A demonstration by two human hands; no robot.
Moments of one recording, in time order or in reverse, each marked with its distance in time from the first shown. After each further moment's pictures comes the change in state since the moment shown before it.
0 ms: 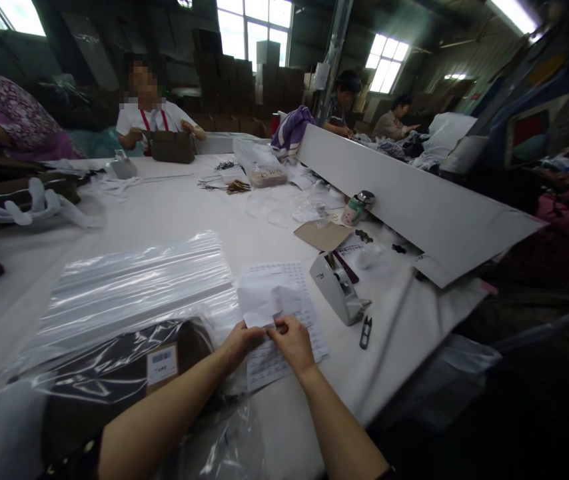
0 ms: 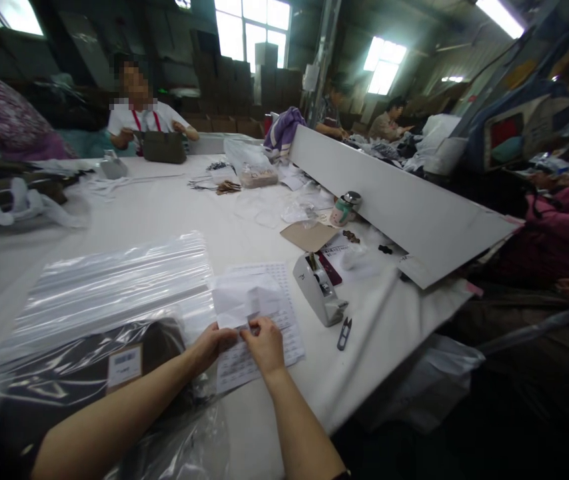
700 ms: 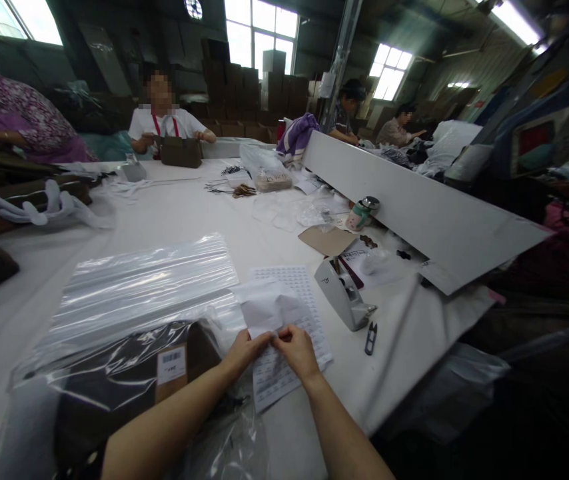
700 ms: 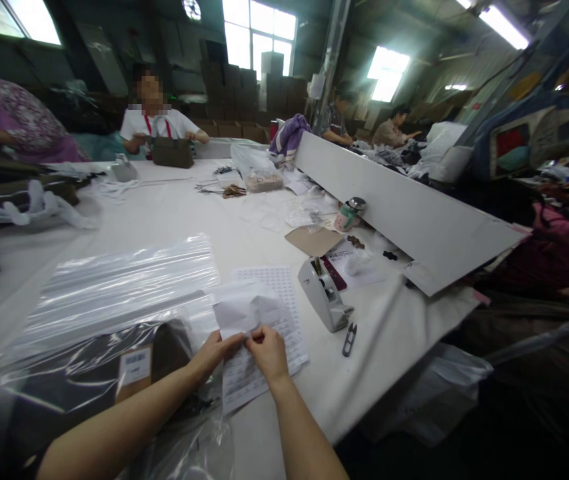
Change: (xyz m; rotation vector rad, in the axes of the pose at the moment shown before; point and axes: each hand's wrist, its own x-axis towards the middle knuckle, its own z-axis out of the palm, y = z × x) left_hand -0.012 -0.004 -0.005 0.281 0.096 0.084; right_hand -0.006 -0.001 0.004 0.181 -0.089 0.137
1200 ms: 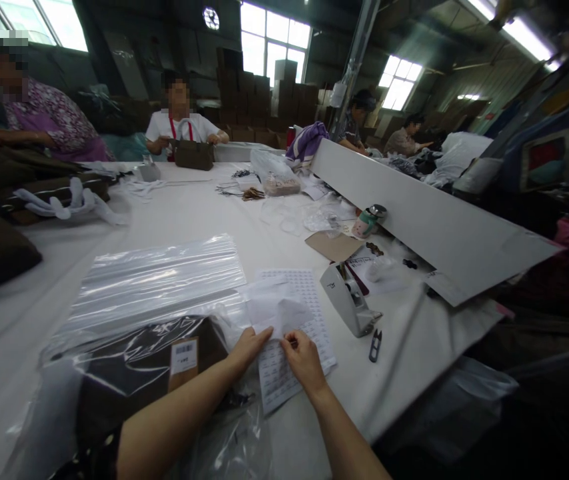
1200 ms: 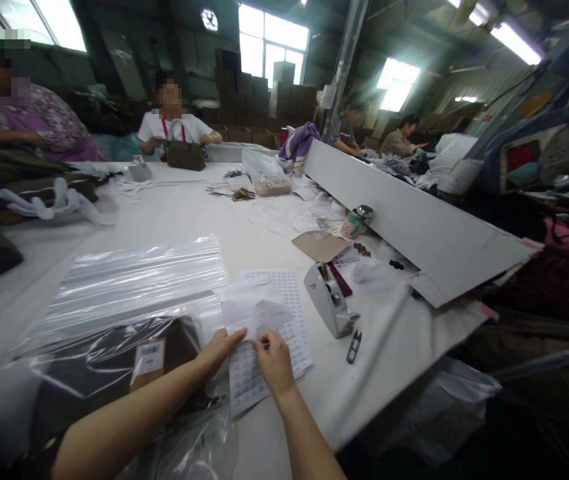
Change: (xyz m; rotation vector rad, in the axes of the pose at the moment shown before) left_hand 0.002 0.000 -0.001 0.088 0.039 0.010; right_hand -0.017 -0.004 -0.002 -0.023 0.062 -0.191
